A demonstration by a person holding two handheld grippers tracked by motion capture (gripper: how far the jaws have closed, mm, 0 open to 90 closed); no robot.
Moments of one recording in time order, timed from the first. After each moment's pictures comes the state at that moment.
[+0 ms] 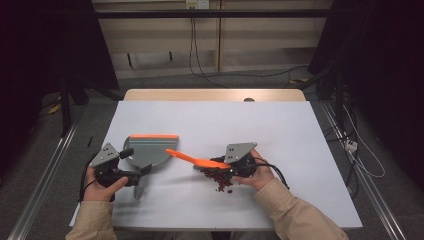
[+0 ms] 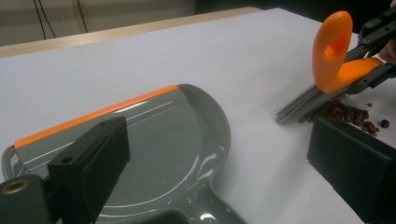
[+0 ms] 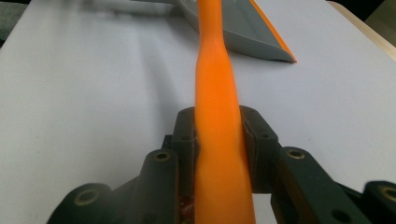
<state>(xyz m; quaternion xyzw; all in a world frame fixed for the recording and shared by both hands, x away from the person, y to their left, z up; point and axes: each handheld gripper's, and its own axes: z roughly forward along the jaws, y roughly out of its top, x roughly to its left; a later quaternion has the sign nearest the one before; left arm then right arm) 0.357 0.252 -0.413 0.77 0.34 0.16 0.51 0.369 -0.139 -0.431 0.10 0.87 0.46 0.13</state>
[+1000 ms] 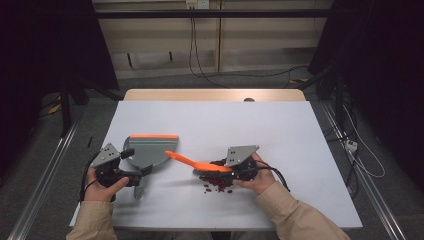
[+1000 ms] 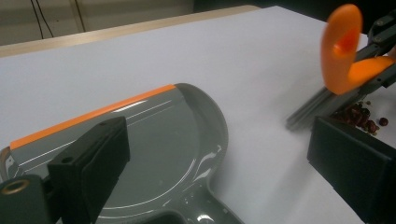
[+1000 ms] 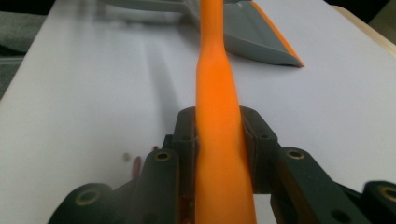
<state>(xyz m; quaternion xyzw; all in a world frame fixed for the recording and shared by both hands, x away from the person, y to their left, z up) 0.357 0.249 -0.414 0.77 0.34 0.16 0.51 0.359 -0.140 -0.428 0.10 0.87 0.47 0.12</state>
